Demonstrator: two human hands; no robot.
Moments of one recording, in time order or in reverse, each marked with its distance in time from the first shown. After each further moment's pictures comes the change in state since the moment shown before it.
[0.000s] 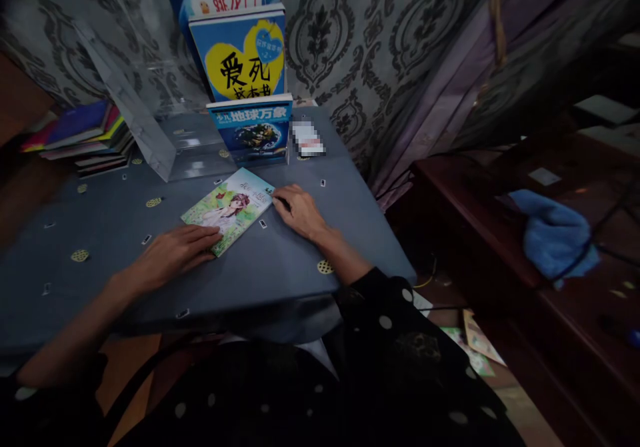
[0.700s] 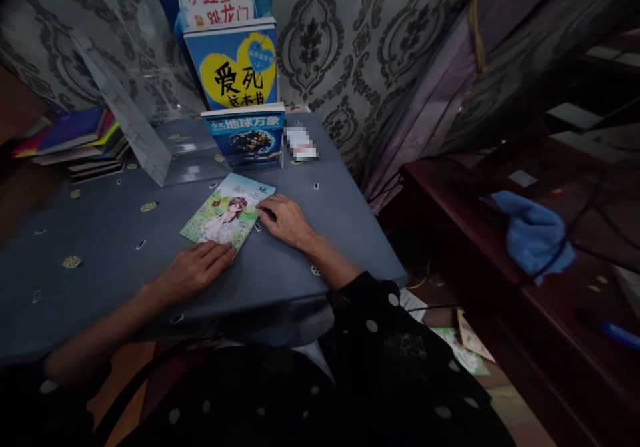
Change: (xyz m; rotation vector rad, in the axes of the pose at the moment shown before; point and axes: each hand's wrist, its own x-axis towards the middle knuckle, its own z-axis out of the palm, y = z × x) left_hand 0.015 0.037 0.020 0.152 0.109 0.169; right_hand -0.002 -0.020 0.007 0.037 -0.020 -0.011
